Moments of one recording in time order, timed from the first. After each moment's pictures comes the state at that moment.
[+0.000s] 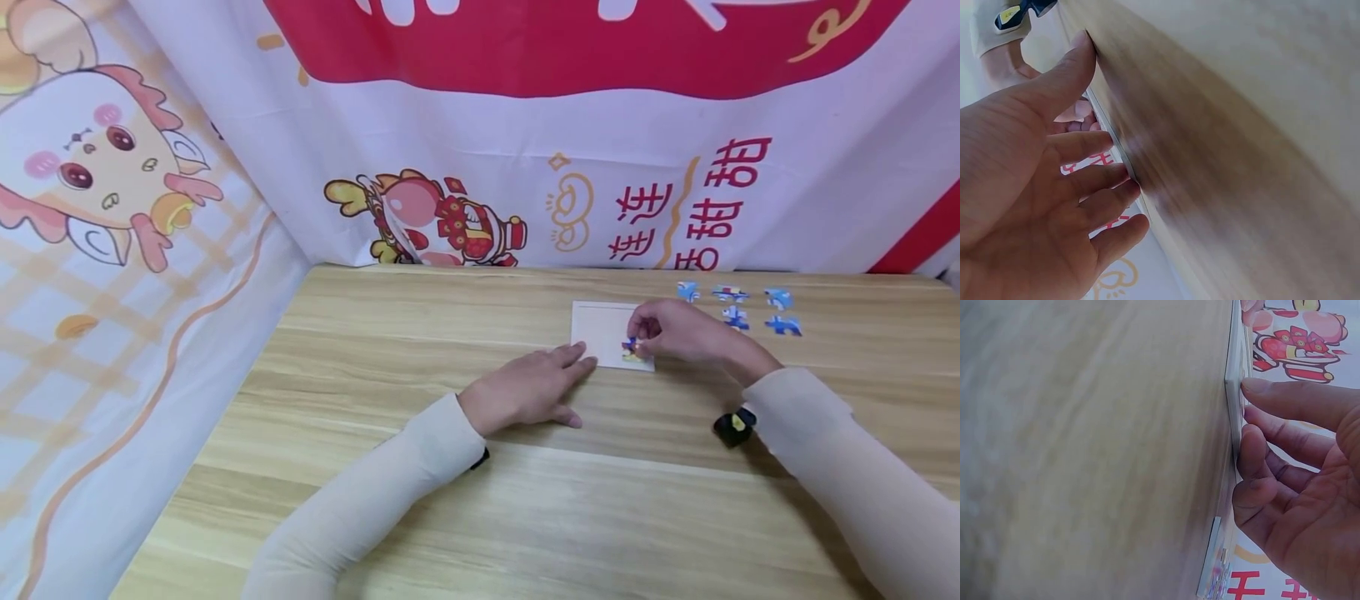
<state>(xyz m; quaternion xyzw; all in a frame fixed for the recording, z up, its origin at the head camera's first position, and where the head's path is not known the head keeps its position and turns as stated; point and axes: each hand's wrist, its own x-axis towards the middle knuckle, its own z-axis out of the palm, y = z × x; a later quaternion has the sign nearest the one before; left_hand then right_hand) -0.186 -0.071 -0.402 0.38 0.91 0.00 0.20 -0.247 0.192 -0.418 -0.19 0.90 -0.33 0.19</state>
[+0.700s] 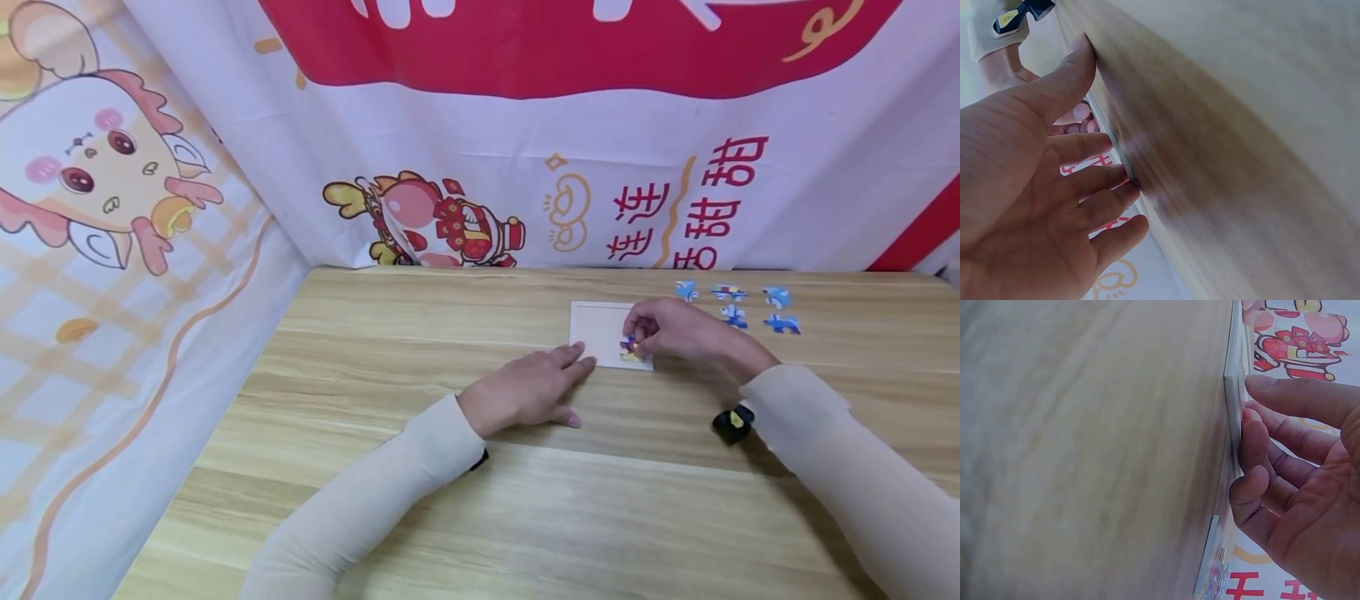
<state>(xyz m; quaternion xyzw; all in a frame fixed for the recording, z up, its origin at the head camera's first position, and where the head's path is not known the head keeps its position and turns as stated) -0.183 -0.070 -0.400 0.38 0.91 0.00 0.19 -0.247 0.191 -0.416 -0.20 0.89 -0.35 0.20</state>
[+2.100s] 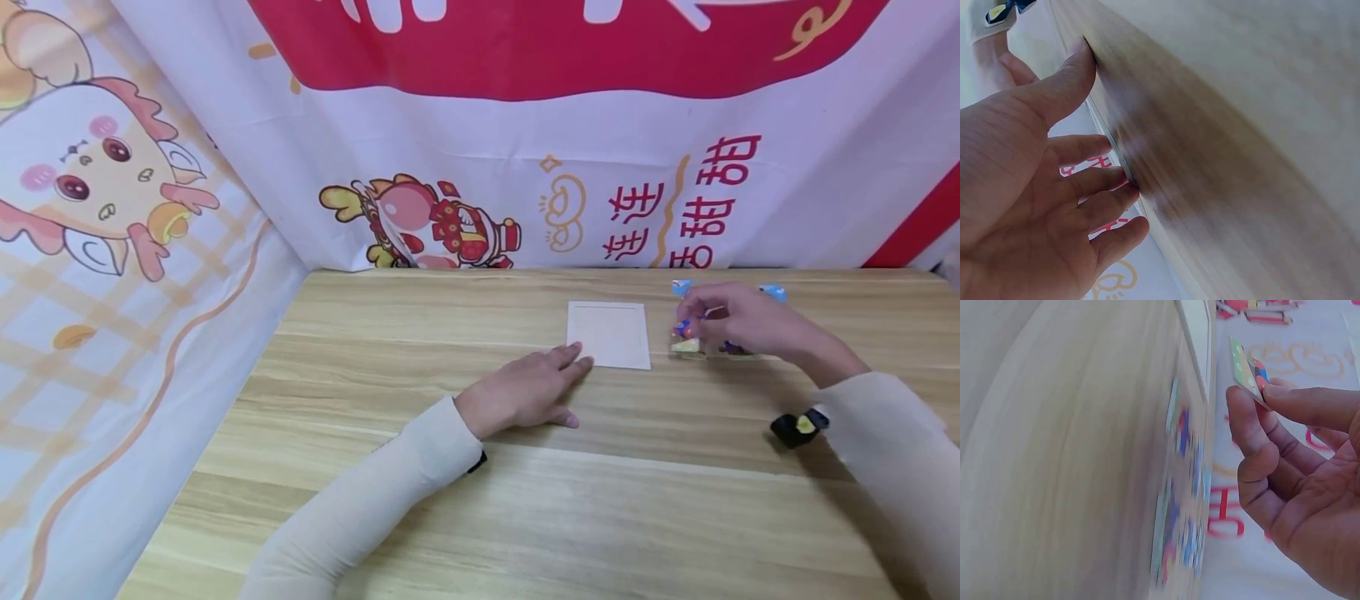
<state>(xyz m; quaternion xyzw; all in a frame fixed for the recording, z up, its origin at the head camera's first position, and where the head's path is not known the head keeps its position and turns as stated) -0.184 -0.069 -0.402 0.38 0.90 0.00 0.19 -0.230 0.262 -0.398 -0.17 0.91 -0.36 0.15</state>
